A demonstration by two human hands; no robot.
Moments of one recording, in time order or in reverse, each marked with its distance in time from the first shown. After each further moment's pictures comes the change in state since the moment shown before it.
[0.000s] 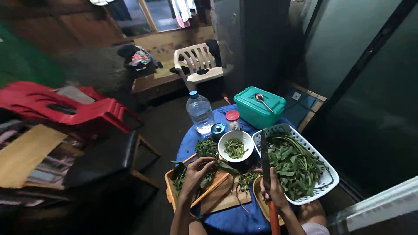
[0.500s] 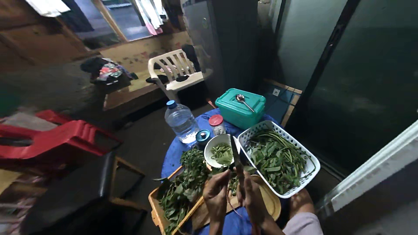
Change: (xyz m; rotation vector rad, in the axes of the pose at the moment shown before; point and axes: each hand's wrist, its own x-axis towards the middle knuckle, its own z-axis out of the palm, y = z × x) left_hand -0.036 -0.015 0.131 -0.225 0.168 0.402; right_hand -0.033 -0.033 0.050 -0.217 0.036 -0.339
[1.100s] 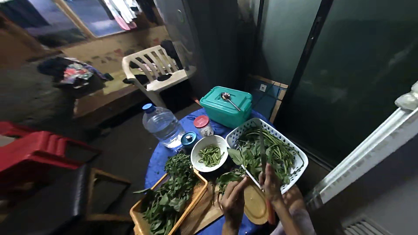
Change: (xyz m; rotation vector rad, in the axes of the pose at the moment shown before) left_hand -0.035 -0.051 0.064 0.414 -0.124 0.368; right_hand 0.025 0.071 -0.102 -0.153 0.423 0.155
